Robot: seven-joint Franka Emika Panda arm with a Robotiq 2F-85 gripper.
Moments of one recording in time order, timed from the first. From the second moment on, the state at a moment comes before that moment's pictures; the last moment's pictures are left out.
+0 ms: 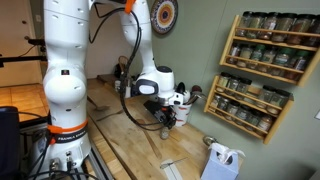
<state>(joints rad) -0.20 0.06 -0.01 -2.75 0.65 3.11 -0.75</state>
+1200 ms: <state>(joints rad) -0.46 -0.20 -0.16 -2.74 0.48 2.58 -1.04</state>
